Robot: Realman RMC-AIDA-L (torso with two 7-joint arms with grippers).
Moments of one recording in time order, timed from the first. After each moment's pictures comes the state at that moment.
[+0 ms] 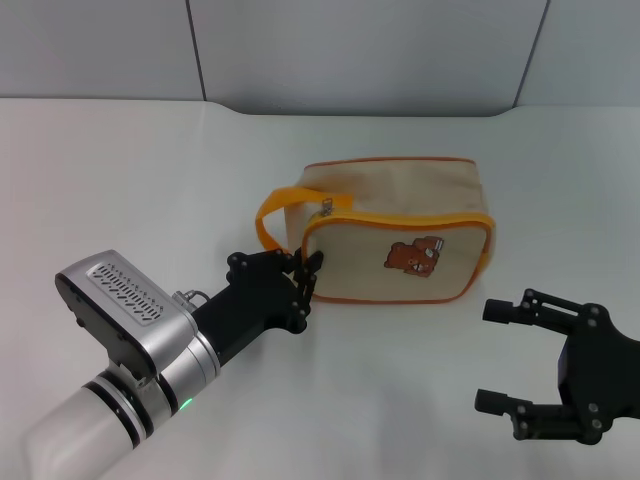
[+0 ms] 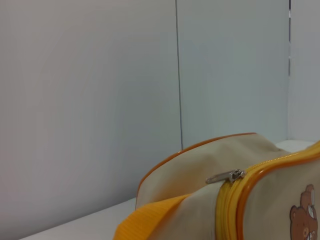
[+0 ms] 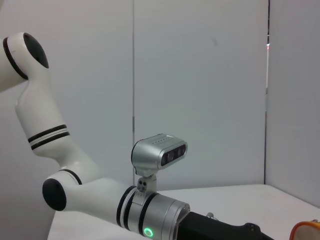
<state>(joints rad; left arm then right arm) -0.54 -2.08 -0.12 -0.34 2.08 1.03 -0.10 0.38 2.08 -0.51 -0.54 -2.04 -1.90 0.83</state>
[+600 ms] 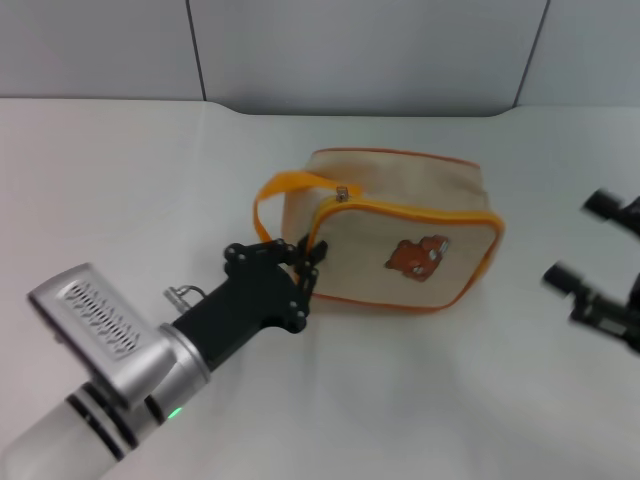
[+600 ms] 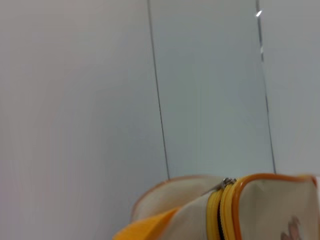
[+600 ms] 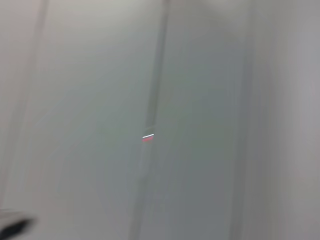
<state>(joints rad) -0.50 -2.08 -0.11 -0.31 2.12 1.23 -0.02 0.29 2.08 -0.41 -0.42 -1.69 -1.89 0.68</state>
